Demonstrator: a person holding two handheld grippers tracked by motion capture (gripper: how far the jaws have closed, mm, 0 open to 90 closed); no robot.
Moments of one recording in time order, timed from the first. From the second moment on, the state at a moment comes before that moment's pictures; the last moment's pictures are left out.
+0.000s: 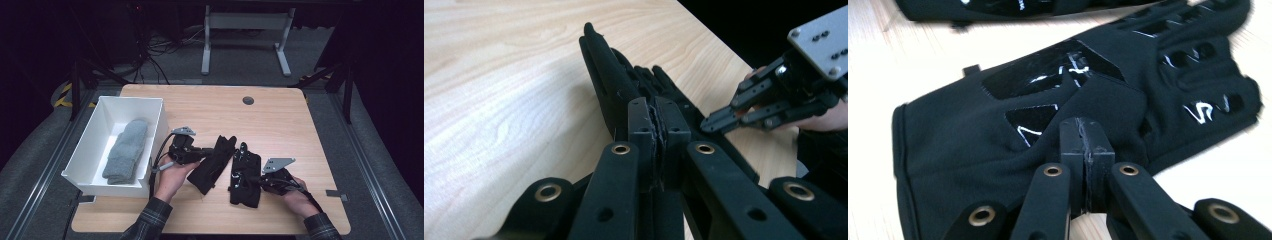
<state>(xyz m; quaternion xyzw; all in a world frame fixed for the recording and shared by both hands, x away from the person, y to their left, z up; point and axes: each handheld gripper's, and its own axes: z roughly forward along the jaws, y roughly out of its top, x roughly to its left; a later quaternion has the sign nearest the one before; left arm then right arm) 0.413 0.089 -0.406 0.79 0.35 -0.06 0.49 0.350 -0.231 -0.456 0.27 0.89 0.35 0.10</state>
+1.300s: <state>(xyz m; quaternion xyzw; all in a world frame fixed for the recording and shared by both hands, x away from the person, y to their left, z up) 0.419 0.031 -0.400 0.81 0.33 -0.07 0.49 0.362 -0.194 -0.462 0.25 0.89 0.38 0.09</state>
